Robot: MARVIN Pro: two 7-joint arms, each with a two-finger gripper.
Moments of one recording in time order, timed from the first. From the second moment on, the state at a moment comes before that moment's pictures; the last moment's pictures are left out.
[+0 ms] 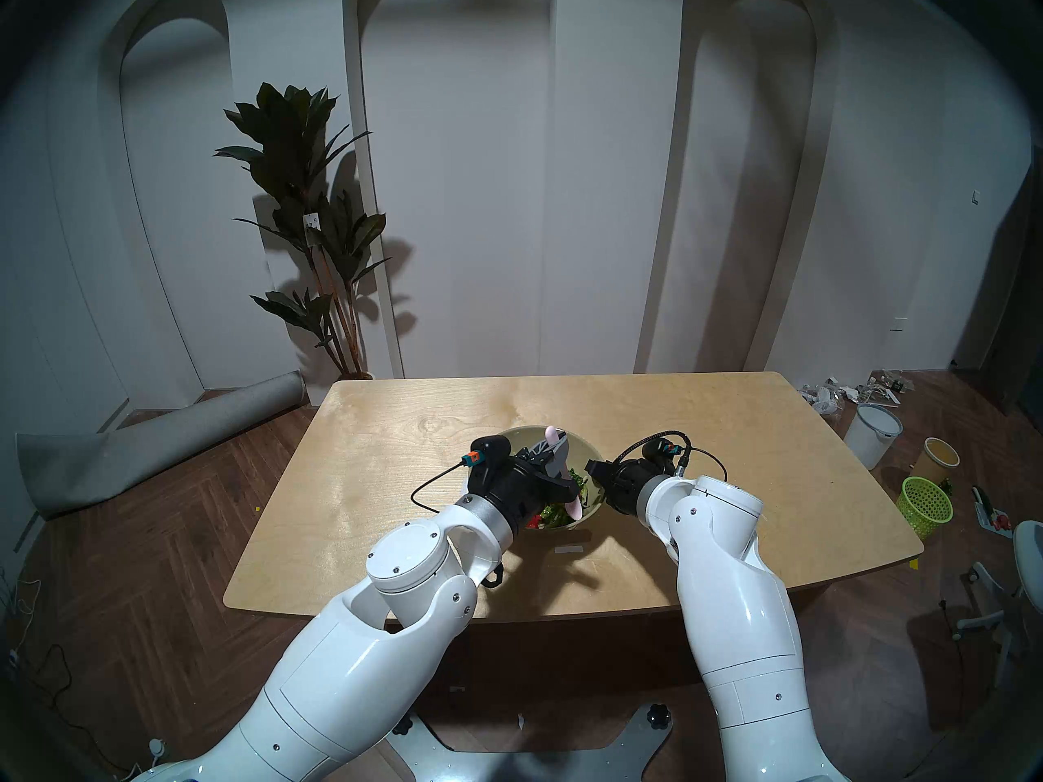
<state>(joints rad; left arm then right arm) 1.56 -1.24 -1.03 -1.84 -0.71 0.12 0.01 -1.54 -1.61 1.58 -1.70 0.62 0.75 -0.08</state>
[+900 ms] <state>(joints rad) 1.54 -1.28 -0.92 -1.73 -0.33 -0.17 0.13 -1.54 -1.61 1.58 -1.70 0.62 0.75 -0.08</state>
